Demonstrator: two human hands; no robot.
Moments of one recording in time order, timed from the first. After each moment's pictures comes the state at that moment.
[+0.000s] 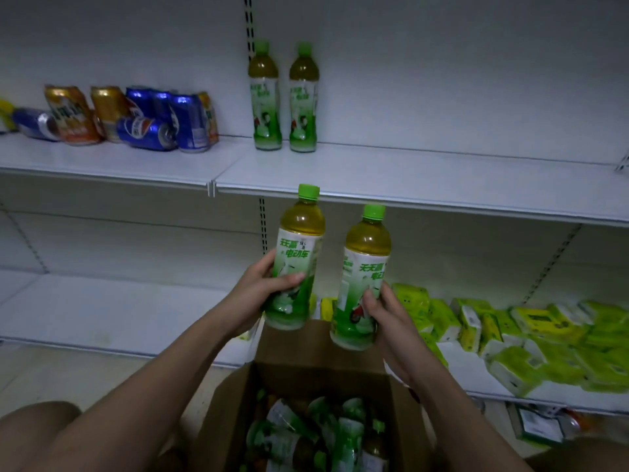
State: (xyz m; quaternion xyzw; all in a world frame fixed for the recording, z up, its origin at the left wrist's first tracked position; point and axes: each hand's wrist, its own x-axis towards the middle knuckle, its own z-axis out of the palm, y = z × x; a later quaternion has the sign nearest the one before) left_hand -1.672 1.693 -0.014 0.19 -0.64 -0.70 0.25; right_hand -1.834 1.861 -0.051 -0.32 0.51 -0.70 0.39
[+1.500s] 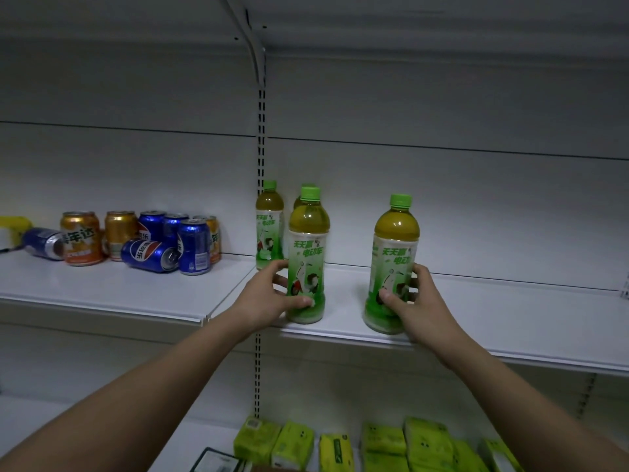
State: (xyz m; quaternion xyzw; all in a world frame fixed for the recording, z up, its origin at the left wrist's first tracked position) left_hand -1.749 1.592 0.134 0.28 -0.79 -0.43 0.32; right_hand -1.944 1.762 0.126 -0.43 0.69 -0.58 0.08
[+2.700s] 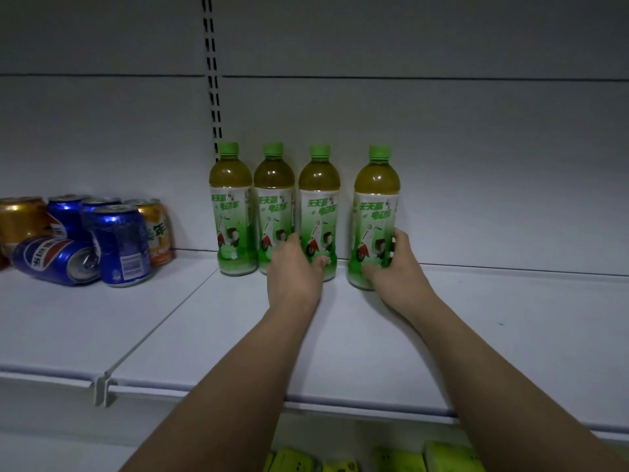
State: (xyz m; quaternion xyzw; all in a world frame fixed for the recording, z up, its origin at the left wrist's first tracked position) left_hand -1.918 1.522 0.111 0.40 -0.75 -0.25 0.46; right_hand -2.035 1.618 0.111 -0.42 0.67 -0.60 0.07
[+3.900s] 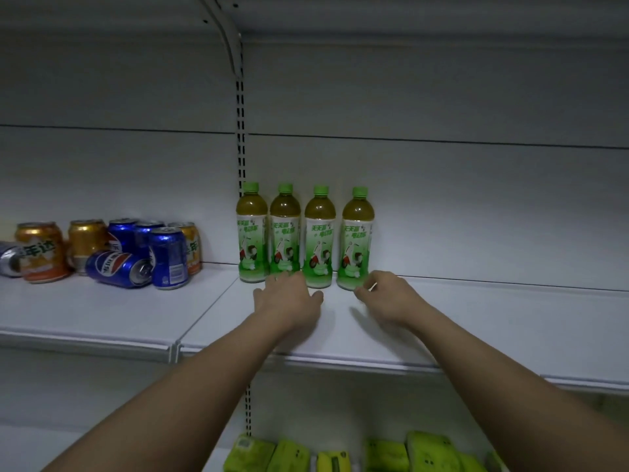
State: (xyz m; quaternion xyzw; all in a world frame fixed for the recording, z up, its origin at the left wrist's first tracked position) left_hand -1.835 1.583 0.139 0.43 -0.88 -0.08 0.19; right_hand -1.975 1.692 0.151 -0.44 0.85 -0.30 0.04
